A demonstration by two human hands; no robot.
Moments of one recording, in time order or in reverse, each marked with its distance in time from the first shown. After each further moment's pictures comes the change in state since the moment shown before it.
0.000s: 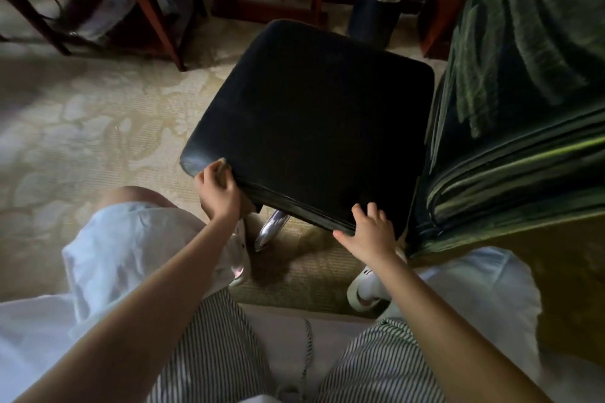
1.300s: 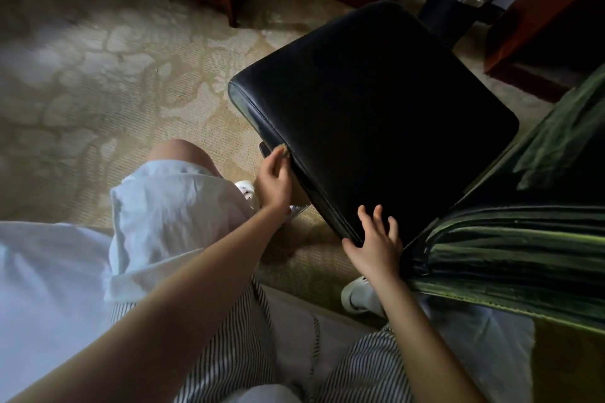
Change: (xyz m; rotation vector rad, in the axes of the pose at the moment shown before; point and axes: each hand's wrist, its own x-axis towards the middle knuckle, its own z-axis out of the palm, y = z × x) left_hand -0.012 -0.023 0.028 -0.320 -0.077 -0.082; right_hand -0.002 -0.039 0.021 0.064 -0.097 -0.006
